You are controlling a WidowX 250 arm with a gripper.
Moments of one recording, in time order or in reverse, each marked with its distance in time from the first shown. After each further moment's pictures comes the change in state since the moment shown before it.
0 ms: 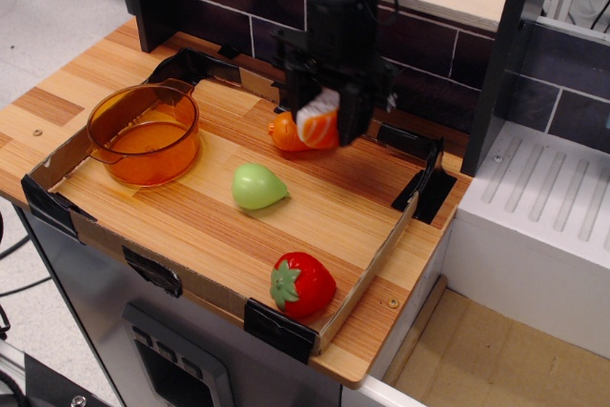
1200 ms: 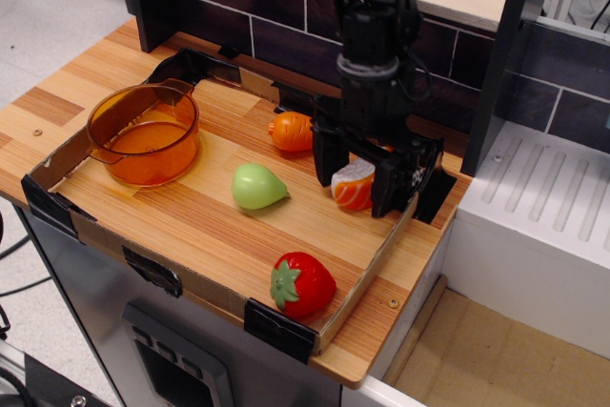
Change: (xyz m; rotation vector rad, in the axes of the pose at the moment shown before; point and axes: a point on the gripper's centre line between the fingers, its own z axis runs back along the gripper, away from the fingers) arm -0.010 -0.023 -0.027 -0.054 0.001 -0.090
